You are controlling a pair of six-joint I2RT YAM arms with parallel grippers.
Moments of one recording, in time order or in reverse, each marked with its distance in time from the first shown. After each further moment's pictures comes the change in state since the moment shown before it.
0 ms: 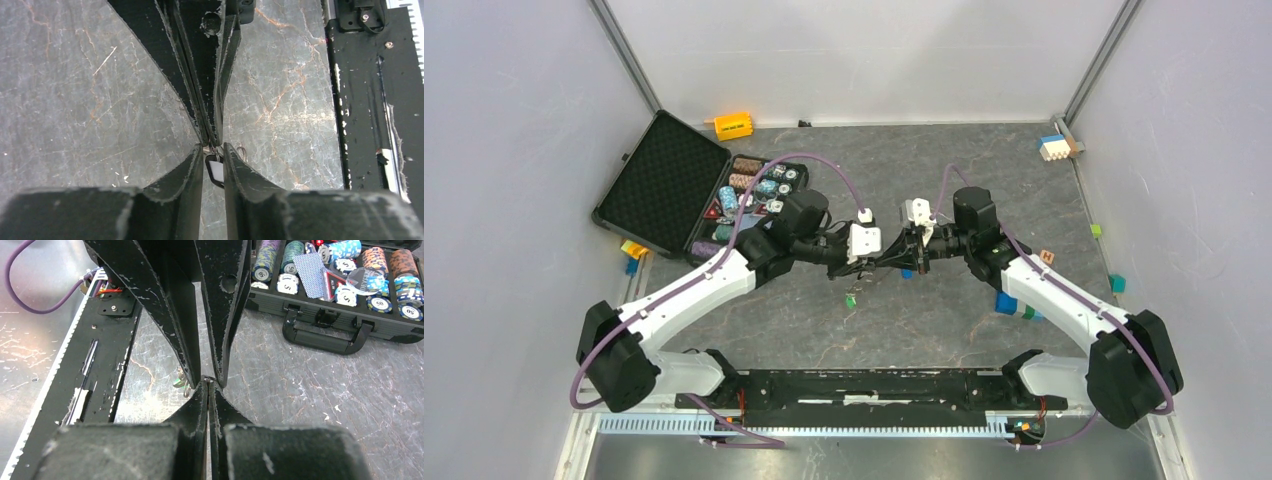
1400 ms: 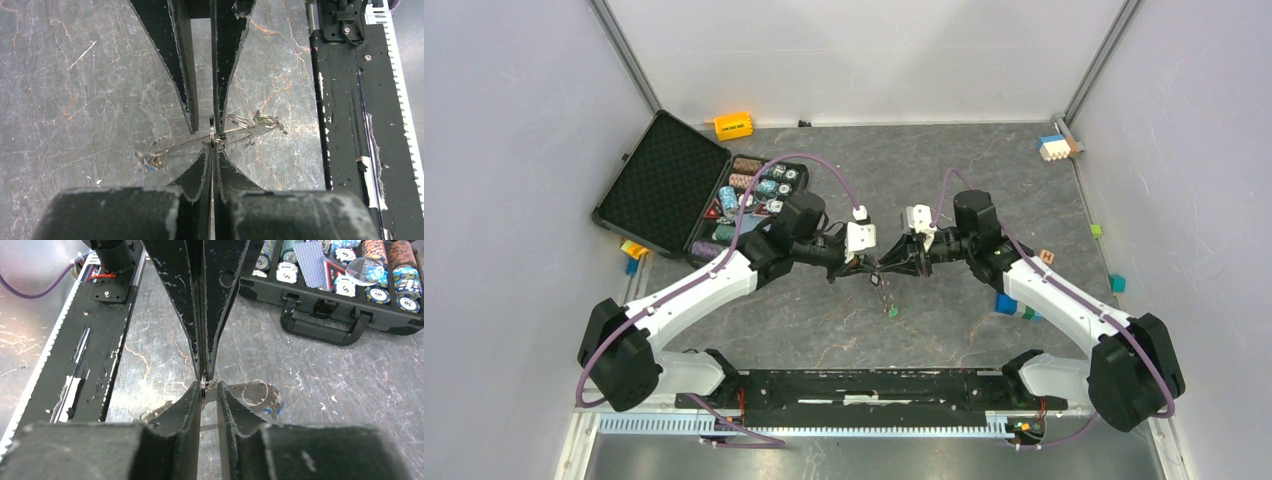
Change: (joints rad) left arm 0.037 0.018 -0.062 0.089 0.089 -0.092; right arm -0.007 -0.018 -0.020 -0.054 0.014 -0.077
